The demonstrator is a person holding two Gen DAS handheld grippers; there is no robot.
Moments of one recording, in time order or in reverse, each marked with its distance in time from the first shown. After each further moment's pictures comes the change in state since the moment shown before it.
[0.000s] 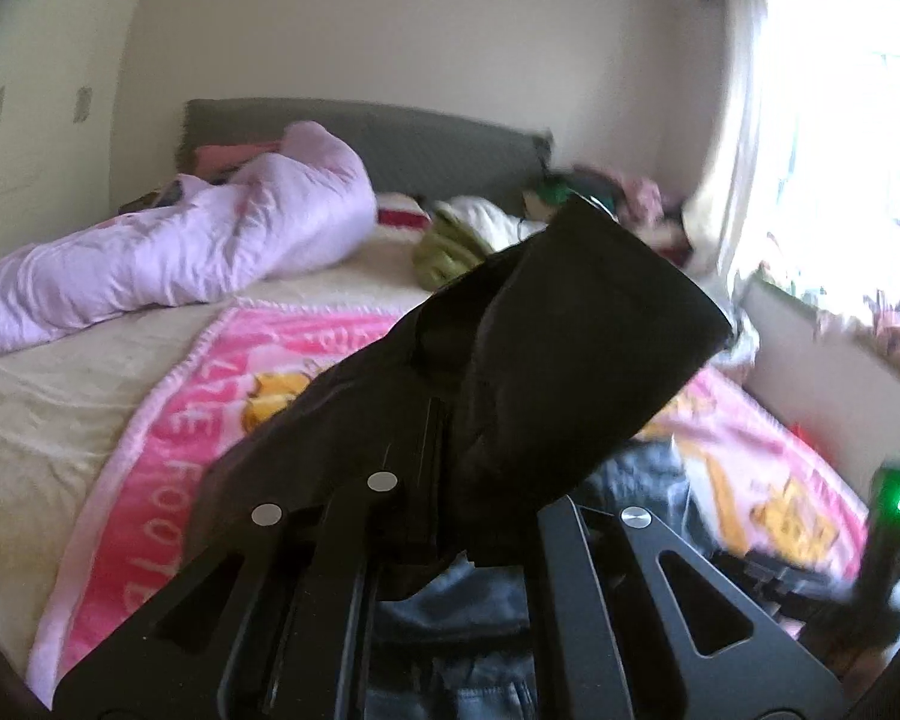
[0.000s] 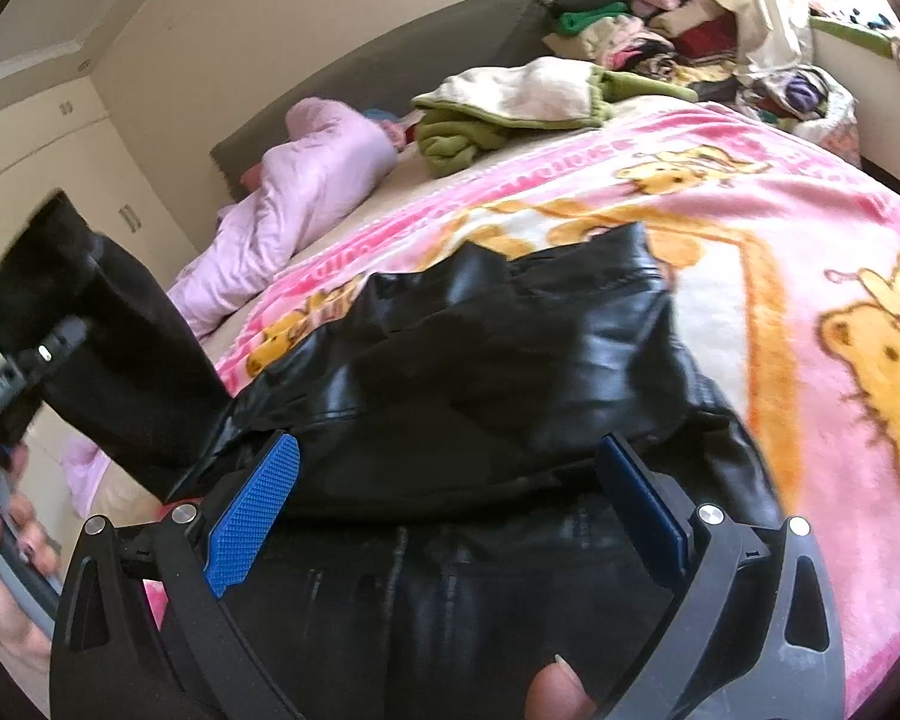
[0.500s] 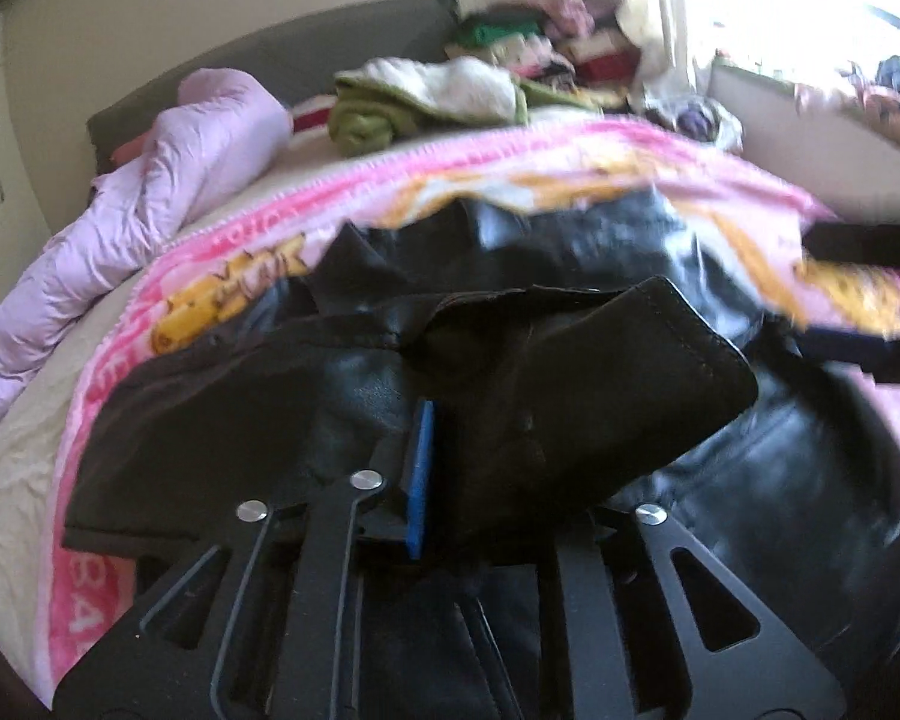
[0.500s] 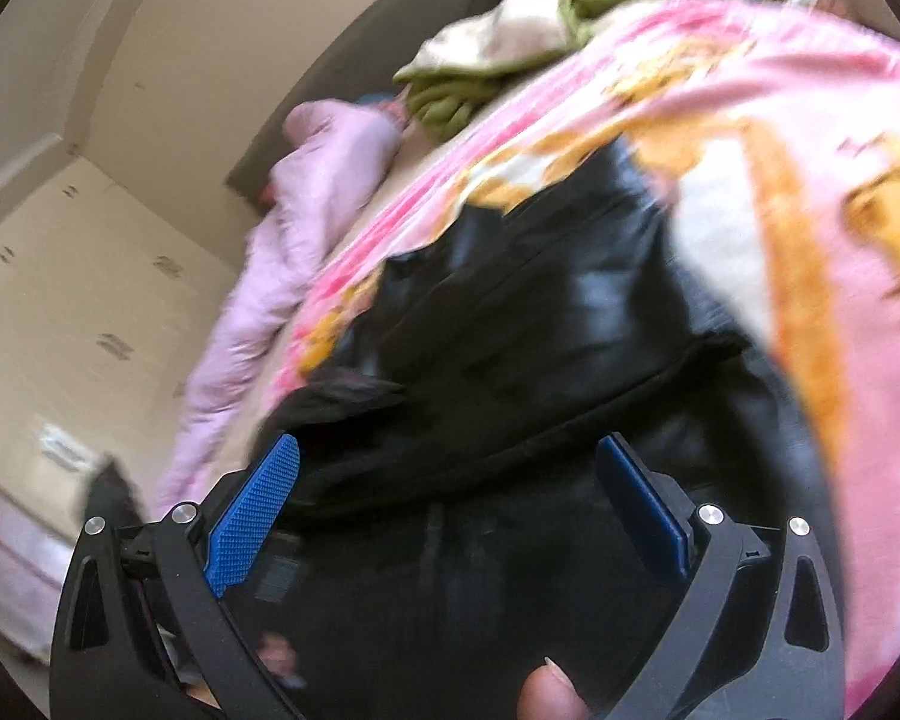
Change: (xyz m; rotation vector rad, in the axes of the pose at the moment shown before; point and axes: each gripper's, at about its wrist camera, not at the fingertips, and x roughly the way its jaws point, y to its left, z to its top) left arm 0.076 -0.074 -0.104 0.336 0.303 0.023; right arm 0.027 -0.040 0.005 0.268 0.170 0.289
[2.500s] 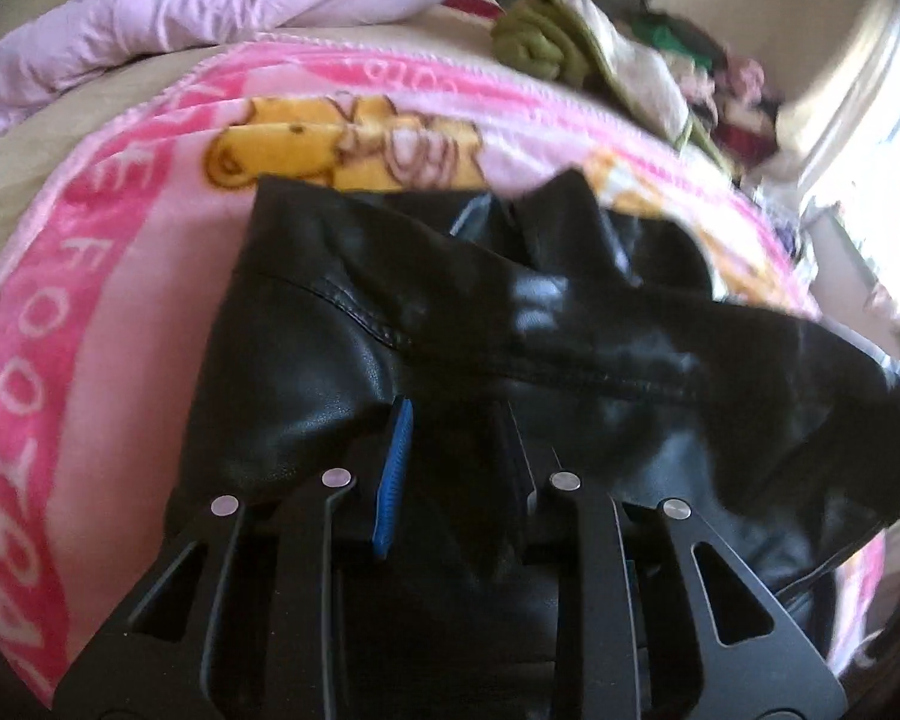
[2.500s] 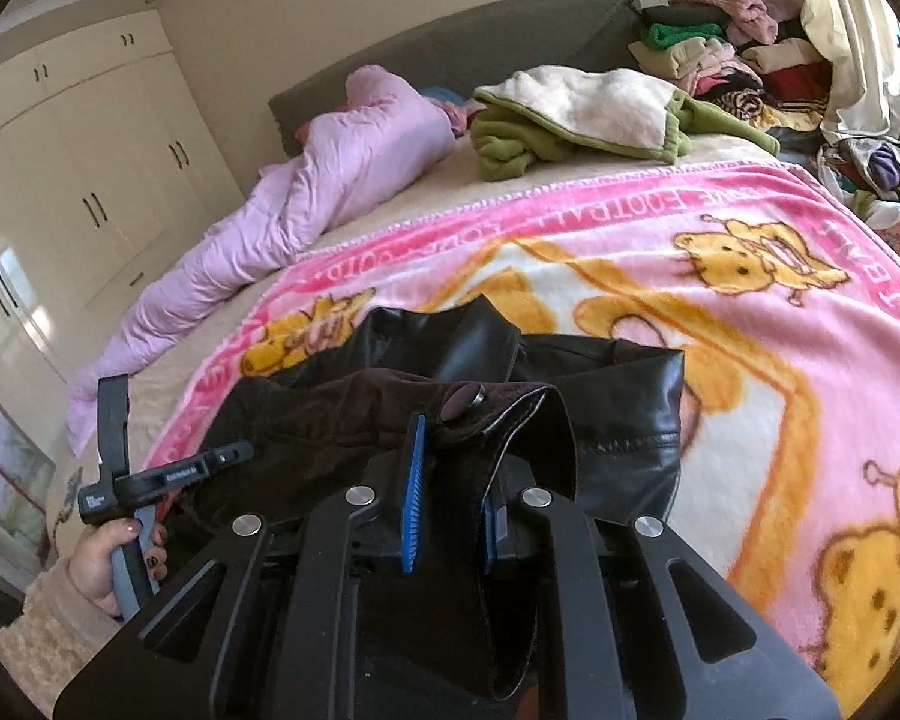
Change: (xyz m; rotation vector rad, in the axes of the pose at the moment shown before) left arm 0.080 0.145 0.003 -0.534 0.186 -0.092; right arm 0.015 0.028 0.080 -0.483 -0.041 -0.248
